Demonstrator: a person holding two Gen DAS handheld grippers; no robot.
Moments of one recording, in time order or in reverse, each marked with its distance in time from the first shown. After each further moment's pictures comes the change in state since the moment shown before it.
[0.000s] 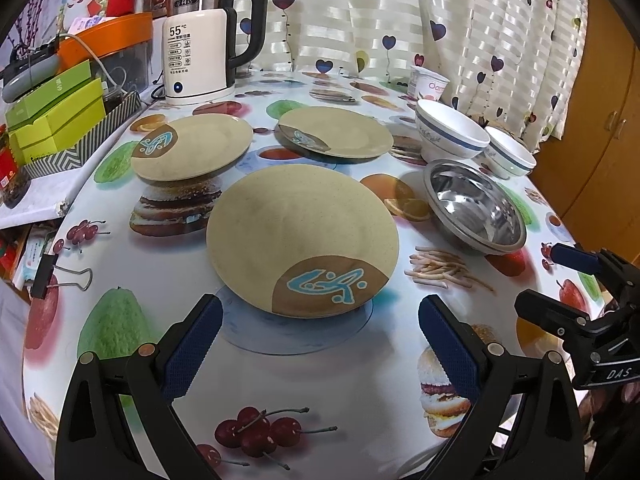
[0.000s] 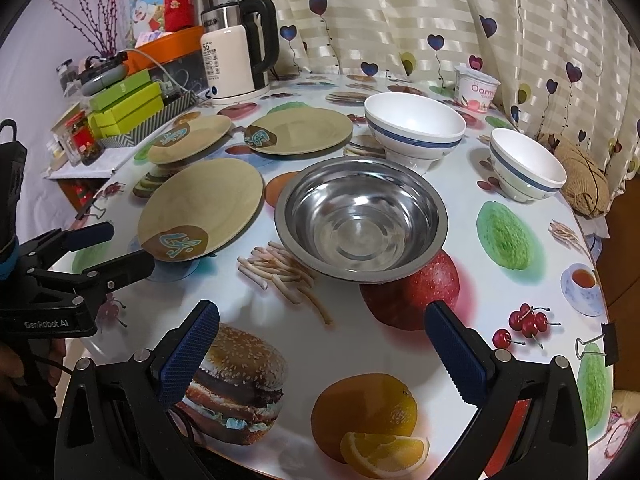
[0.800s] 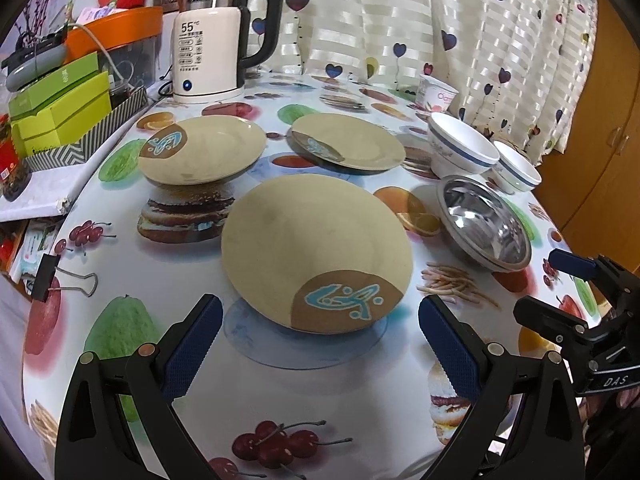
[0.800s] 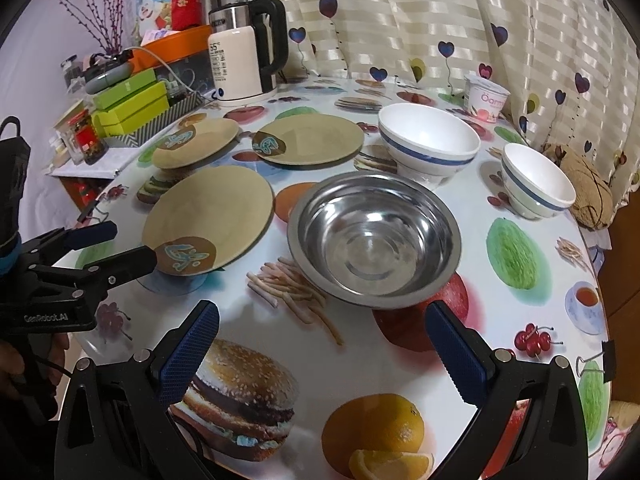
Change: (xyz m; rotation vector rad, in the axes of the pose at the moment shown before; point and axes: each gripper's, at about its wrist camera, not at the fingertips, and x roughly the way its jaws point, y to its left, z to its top) left arm 0.002 0.017 0.010 -0.043 -0.003 -0.013; right arm 0.000 0.009 0.015 -0.029 0.001 0.006
